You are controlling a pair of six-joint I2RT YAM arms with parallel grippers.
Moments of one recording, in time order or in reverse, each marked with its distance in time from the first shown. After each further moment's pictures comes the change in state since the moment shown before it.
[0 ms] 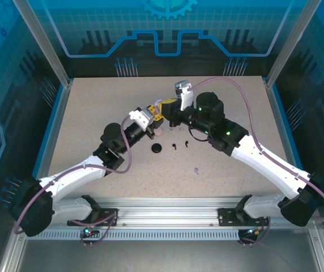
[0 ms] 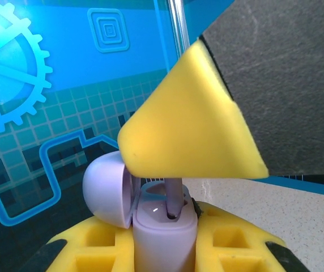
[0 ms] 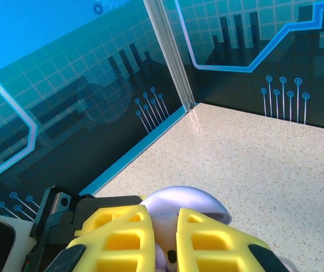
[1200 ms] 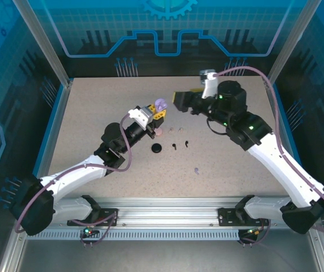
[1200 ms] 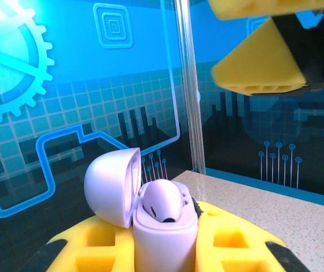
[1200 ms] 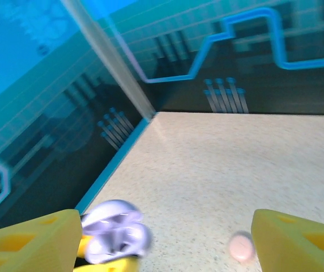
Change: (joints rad) left arm -0.003 0.012 -0.002 0.016 -0.018 -0.062; right arm -0.169 -0.091 0.134 -0.302 0.051 0.149
